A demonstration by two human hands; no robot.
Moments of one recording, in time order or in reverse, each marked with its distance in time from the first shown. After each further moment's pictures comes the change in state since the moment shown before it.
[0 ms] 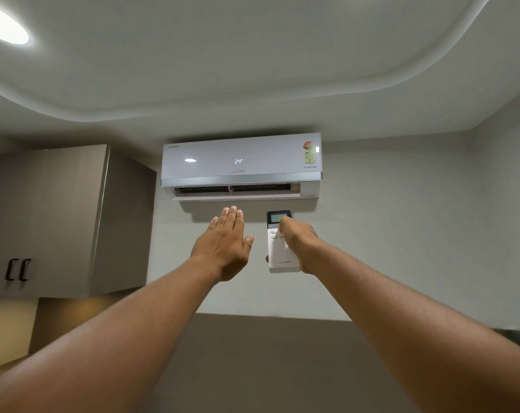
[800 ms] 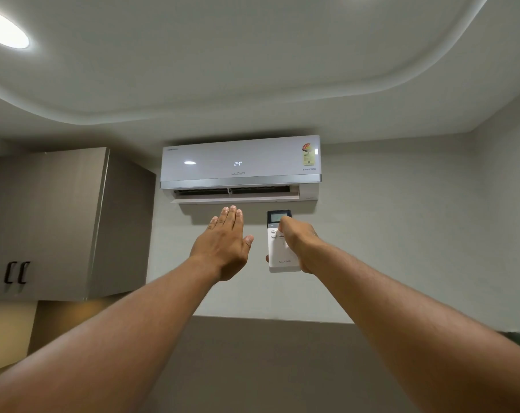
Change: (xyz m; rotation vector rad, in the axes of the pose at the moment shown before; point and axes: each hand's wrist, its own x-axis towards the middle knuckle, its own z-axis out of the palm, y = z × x) left_hand 0.006 0.001 0.000 0.012 0.009 0.000; right_hand 0.003 -0.003 -0.006 -0.001 -0.001 -0.016
